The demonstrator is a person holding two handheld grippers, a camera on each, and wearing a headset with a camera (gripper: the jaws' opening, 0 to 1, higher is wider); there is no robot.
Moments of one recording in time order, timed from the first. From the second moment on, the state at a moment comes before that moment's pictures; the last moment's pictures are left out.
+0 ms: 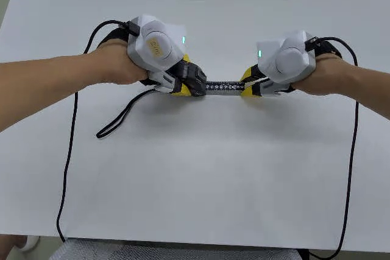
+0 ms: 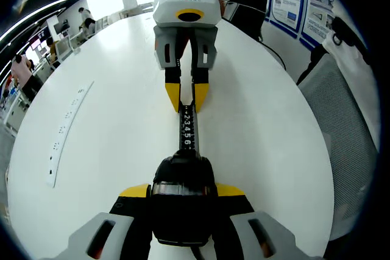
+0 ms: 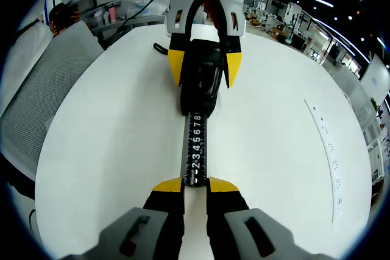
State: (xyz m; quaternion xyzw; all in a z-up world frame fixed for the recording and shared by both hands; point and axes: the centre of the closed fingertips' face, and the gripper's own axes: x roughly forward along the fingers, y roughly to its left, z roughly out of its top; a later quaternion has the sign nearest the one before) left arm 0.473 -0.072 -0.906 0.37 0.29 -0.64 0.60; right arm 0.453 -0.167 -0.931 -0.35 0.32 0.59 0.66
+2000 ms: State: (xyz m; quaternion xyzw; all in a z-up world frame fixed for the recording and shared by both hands) left arm 0.472 -0.072 -0.906 0.38 0.30 -0.64 0.59; right arm 0.435 -0.290 -0.930 -0.36 0.37 0.55 0.66
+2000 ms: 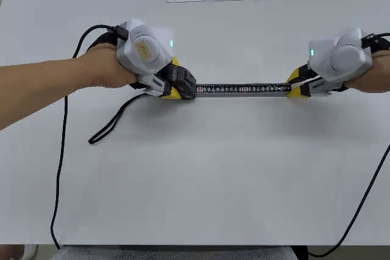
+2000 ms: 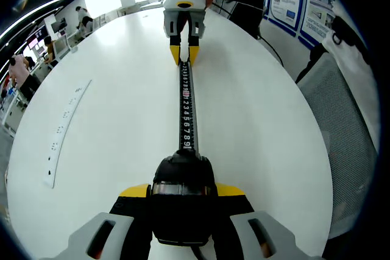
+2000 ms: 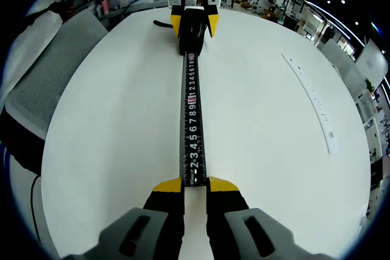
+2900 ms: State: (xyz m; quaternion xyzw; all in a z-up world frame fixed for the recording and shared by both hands) left arm 0.472 -0.074 -0.906 0.38 0.30 -0.65 0.59; right arm 0.435 -0.315 -0.930 -0.36 0.38 0.54 0.66
